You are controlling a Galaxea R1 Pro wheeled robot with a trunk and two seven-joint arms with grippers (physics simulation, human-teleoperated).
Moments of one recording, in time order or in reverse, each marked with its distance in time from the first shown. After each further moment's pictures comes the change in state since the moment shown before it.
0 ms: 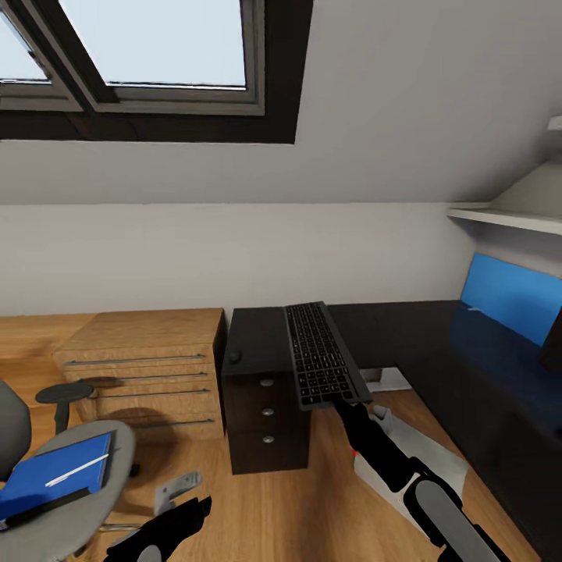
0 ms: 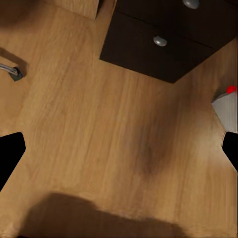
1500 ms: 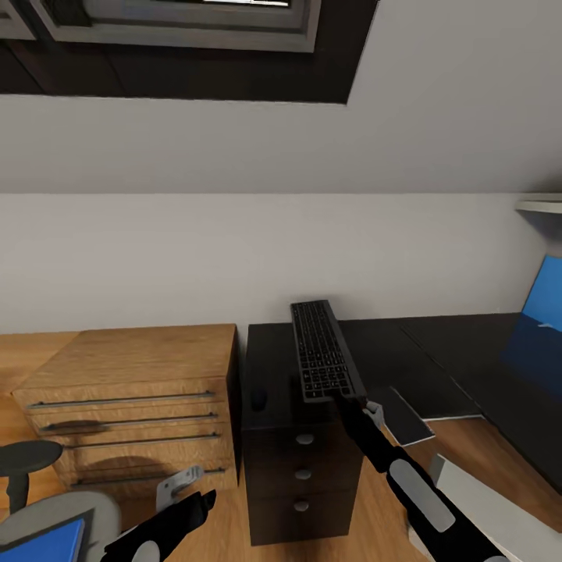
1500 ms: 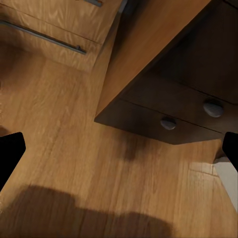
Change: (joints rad) left arm 0.000 0.000 -0.003 -0.032 0.074 0.002 0.003; right arm -0.223 0.085 -0.002 0.602 0.070 -0.034 0.423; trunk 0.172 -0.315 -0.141
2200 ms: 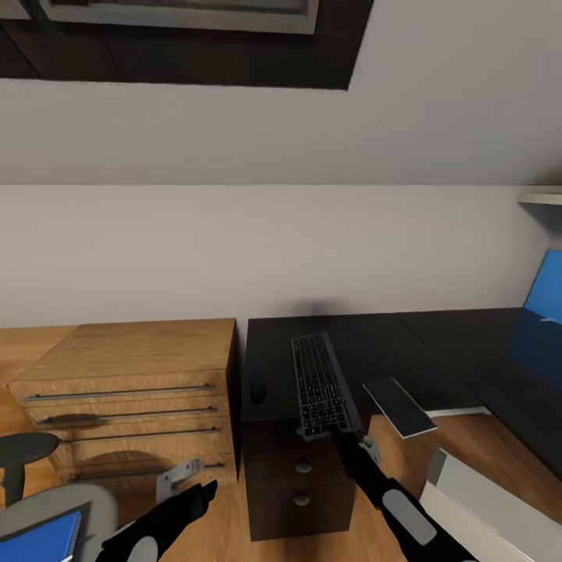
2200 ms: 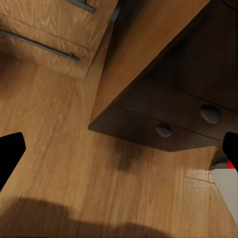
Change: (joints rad) left arm 0.000 -0.001 0.001 -0.048 0.001 0.003 -0.011; right arm -0.037 0.082 -0.006 0.367 -0.002 -0.002 0.107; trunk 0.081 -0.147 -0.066
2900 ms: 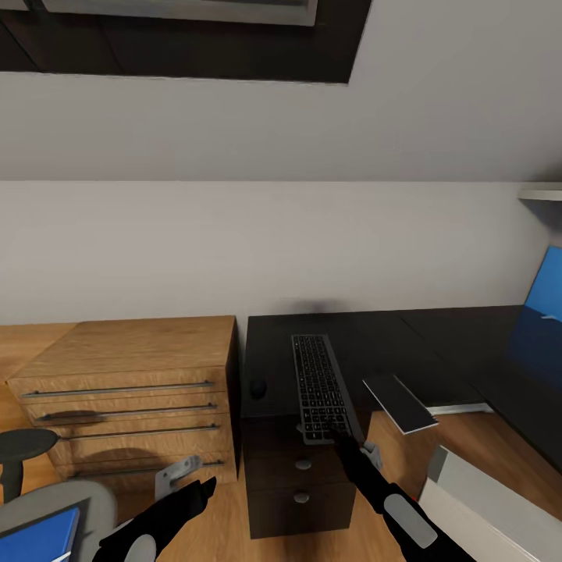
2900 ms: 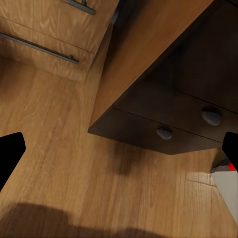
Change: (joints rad) left arm 0.000 0.004 0.002 -0.018 -0.001 0.003 -0.002; right arm 0.000 0.001 0.000 0.035 -0.003 0.013 -0.003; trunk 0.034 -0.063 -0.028
